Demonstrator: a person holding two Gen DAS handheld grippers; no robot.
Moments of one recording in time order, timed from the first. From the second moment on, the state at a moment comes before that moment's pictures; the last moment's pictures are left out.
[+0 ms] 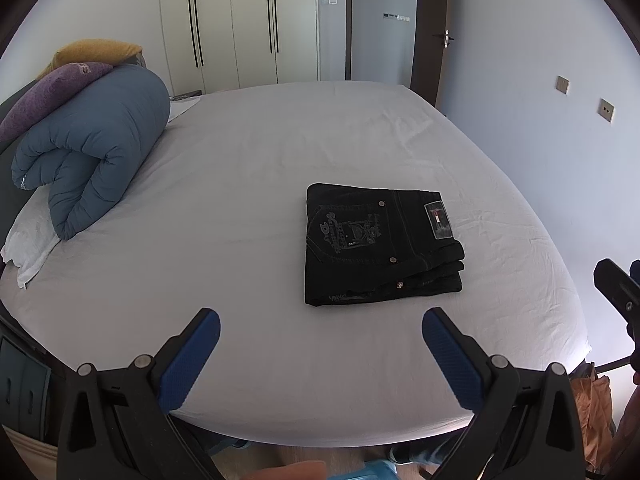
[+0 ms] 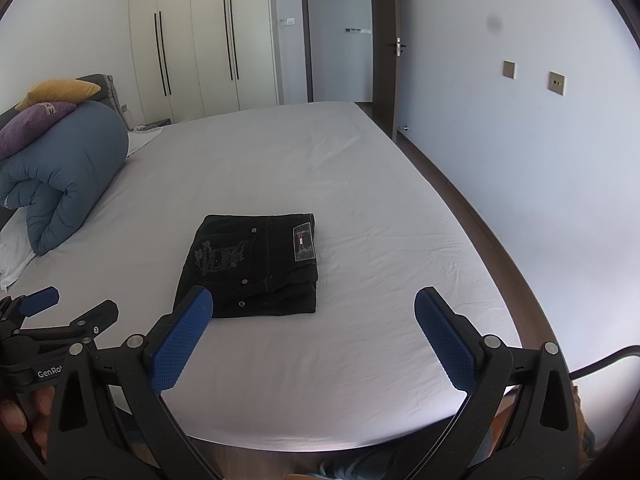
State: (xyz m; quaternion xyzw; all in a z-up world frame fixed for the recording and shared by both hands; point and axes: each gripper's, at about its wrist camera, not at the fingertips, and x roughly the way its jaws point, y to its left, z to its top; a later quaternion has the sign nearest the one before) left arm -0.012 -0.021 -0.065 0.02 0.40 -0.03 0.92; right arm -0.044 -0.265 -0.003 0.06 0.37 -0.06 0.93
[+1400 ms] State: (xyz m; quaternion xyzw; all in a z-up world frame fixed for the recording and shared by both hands) left arm -0.013 -0.018 -0.076 0.02 0.41 -0.03 0.91; right arm -0.043 -0.256 -0.023 0.06 0.38 -0.06 0.92
